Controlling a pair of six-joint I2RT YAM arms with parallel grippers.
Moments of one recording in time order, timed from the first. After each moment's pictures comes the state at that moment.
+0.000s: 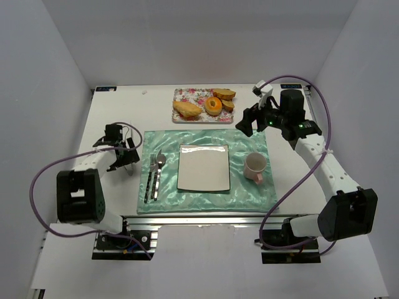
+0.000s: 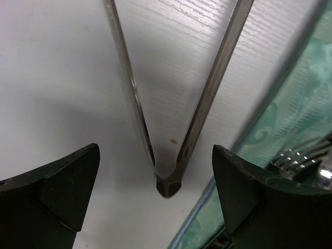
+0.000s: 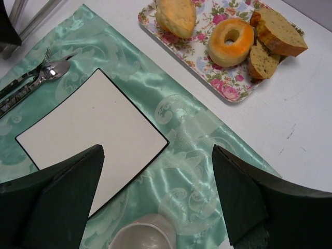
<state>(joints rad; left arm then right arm) 0.05 1.47 0.84 -0.46 -0.17 -0.29 0.25 1.34 1.18 -0.32 -0.57 -0.21</state>
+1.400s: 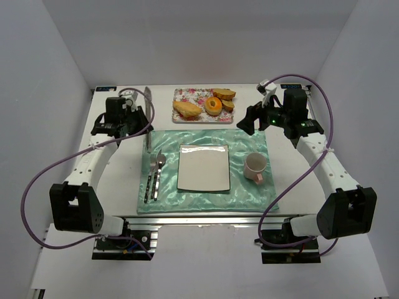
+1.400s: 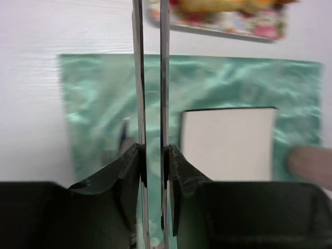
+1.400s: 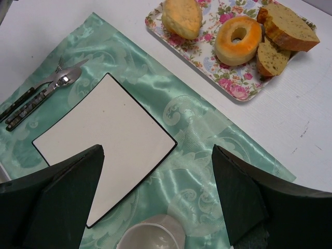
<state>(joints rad) -0.06 1.40 1.12 -0.43 0.22 -0.30 0.21 1.35 1.19 -0.31 -0.64 -0.14</state>
